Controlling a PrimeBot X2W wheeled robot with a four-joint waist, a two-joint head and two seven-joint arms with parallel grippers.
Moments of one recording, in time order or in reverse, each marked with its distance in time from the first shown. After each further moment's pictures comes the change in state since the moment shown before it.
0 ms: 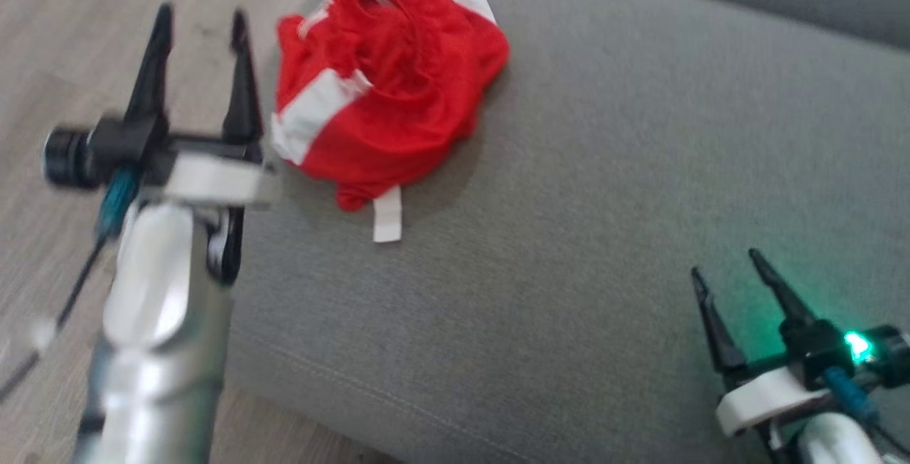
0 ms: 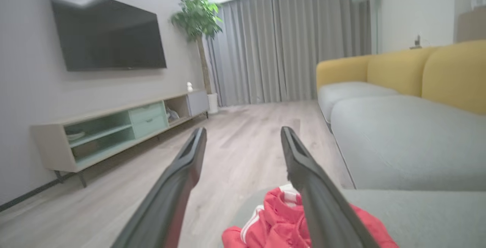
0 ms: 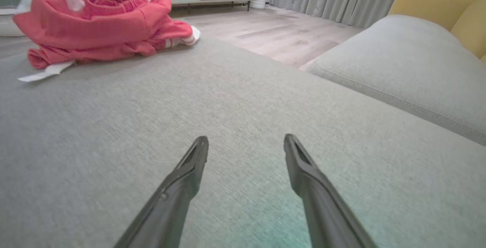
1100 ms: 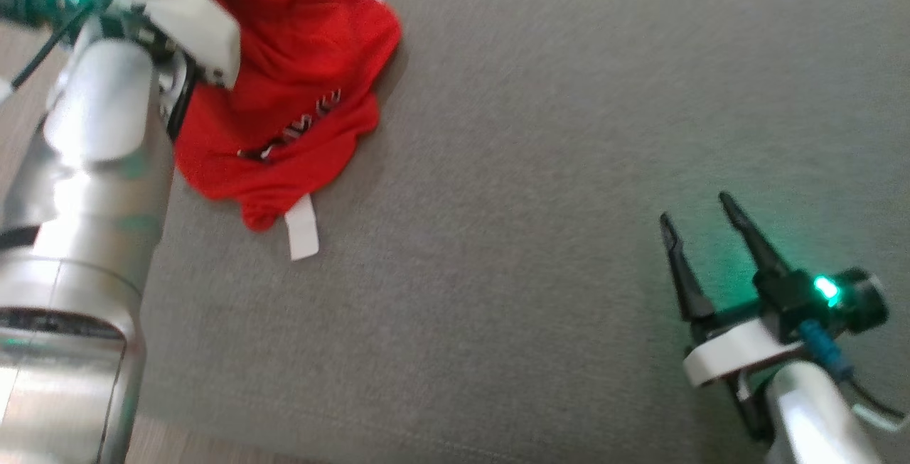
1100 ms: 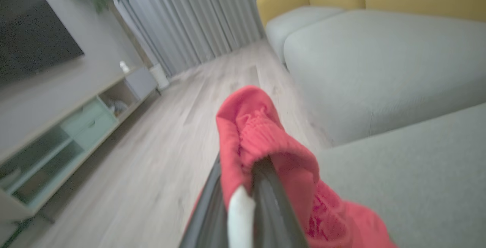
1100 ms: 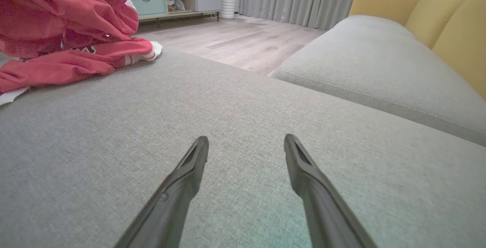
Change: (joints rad) left arm -0.580 0.090 -0.239 0.734 0.013 -0.051 0.081; right arm -0.150 -0.006 0.055 0.014 0.011 0.001 -0.009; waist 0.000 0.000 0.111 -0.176
